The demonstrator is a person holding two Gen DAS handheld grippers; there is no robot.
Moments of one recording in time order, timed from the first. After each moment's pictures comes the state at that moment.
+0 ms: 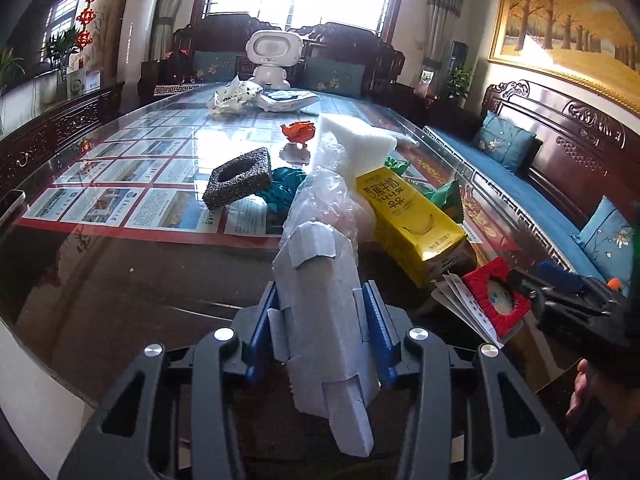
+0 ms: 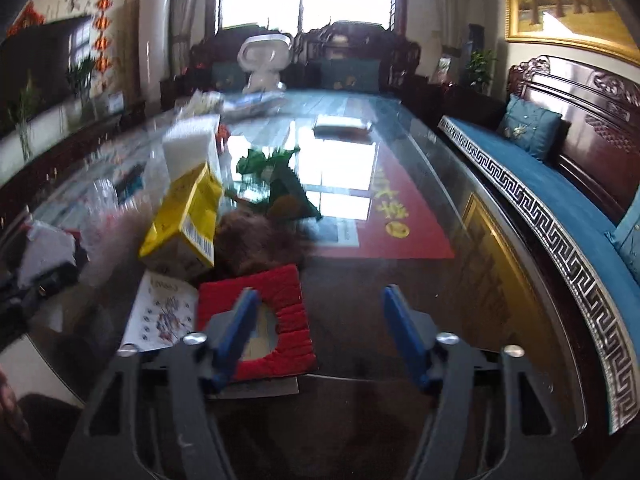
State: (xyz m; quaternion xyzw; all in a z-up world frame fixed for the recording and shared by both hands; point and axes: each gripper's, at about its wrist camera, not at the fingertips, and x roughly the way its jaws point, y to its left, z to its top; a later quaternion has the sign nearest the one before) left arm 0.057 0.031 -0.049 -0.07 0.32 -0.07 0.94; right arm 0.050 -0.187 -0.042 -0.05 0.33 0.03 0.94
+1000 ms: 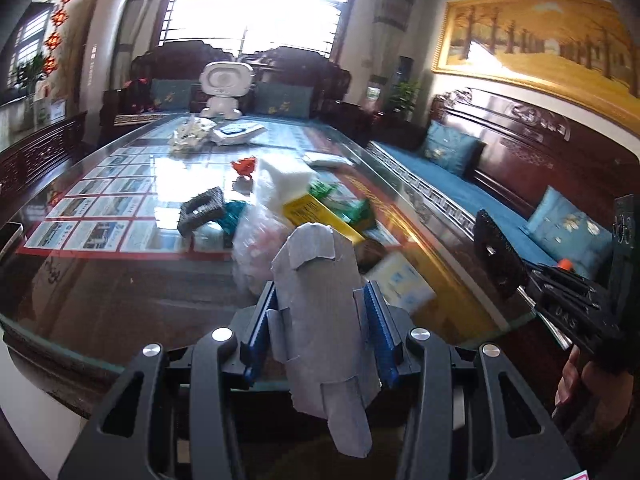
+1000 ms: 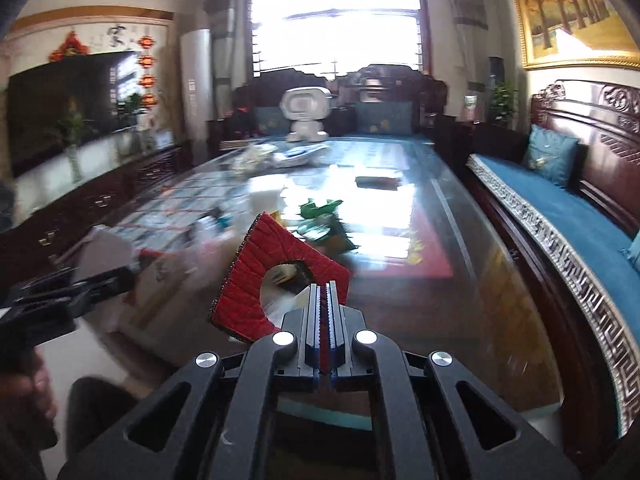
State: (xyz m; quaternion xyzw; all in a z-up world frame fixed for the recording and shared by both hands) left arm -0.037 0.026 -0.001 -0.06 0.28 -0.17 0.94; right arm -0.064 -0.195 0.020 -0.01 0.26 0.12 0.96
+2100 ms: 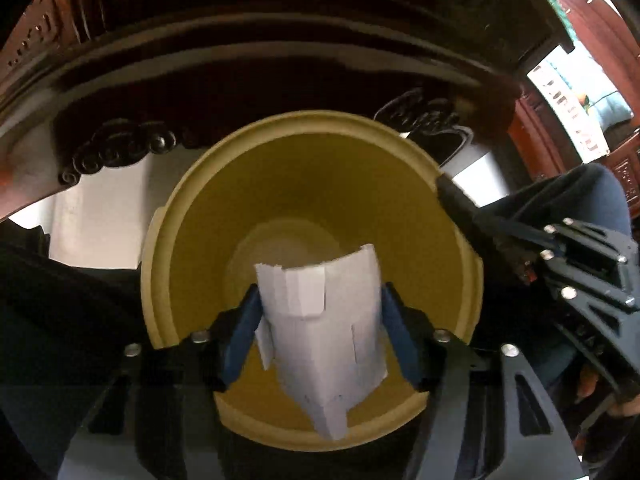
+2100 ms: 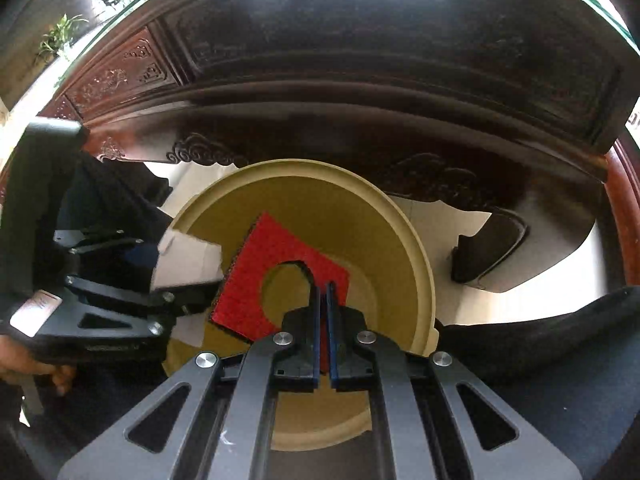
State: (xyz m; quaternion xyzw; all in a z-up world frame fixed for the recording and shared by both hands) left arm -0.103 -0.014 -0.271 0.00 0.59 -0.21 0.78; right arm -0.159 -0.164 -0.208 -0.01 0.52 0.14 0.84
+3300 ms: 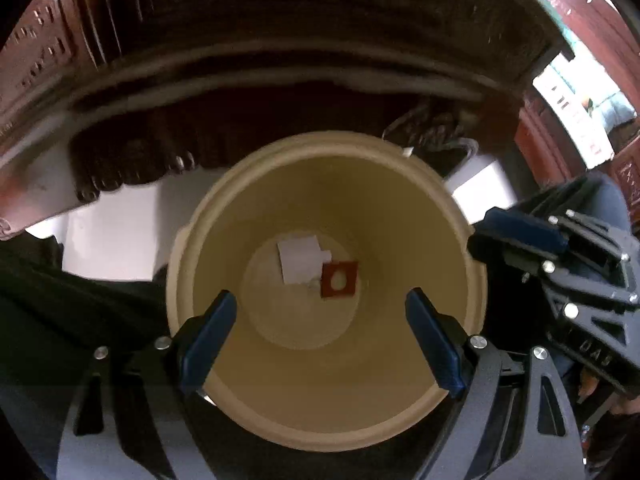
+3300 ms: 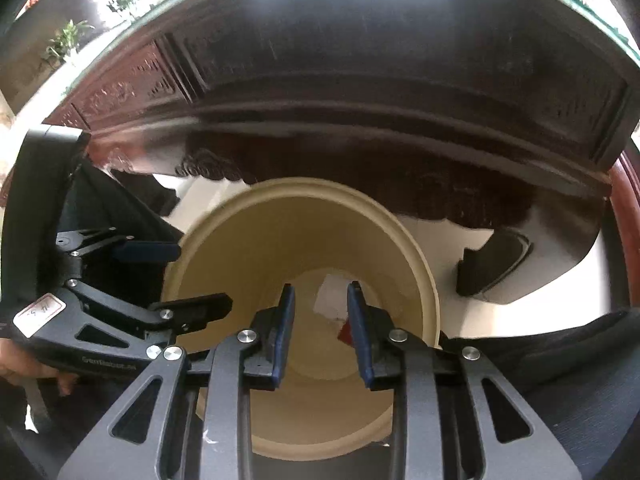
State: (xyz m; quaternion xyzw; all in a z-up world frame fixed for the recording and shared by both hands) left arm -0.096 -0.006 -0.245 0.00 0.57 -0.20 0.80; right arm -0.152 -0.164 -0.195 0.00 0.50 0.15 0.85
